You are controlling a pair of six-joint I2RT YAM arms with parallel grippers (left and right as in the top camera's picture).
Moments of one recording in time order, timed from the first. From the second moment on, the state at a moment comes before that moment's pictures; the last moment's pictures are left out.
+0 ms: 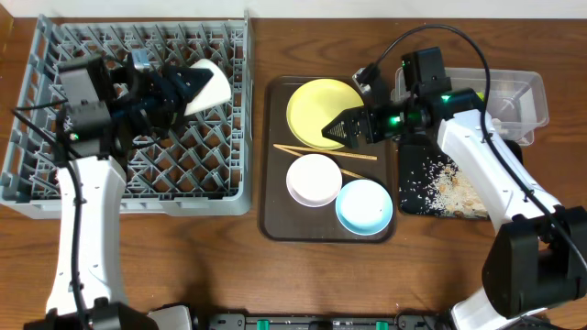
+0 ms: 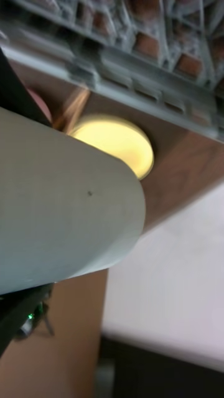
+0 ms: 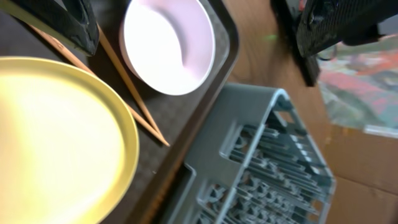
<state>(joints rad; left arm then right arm) 0.21 1.43 1.25 -0.56 0.85 -0.82 0.25 1.76 1.37 -0.70 -0.80 0.04</state>
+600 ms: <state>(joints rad) -0.06 1.47 1.49 -1.23 0.09 -0.51 0.26 1.76 1.37 -0.71 -0.70 0.03</state>
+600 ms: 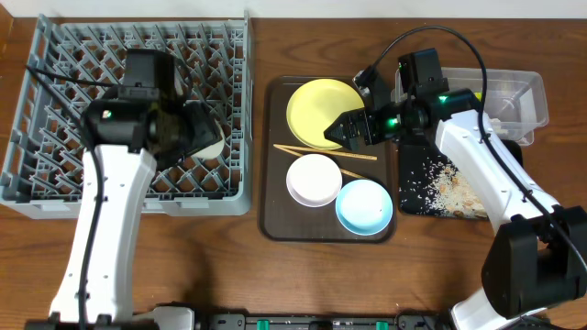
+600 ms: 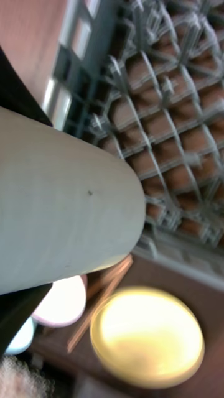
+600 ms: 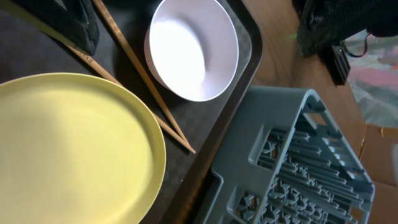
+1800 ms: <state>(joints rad) -0.13 1.78 1.43 -1.27 0.00 -0.52 0.26 1.76 1.37 -0.73 -0.68 0.02</state>
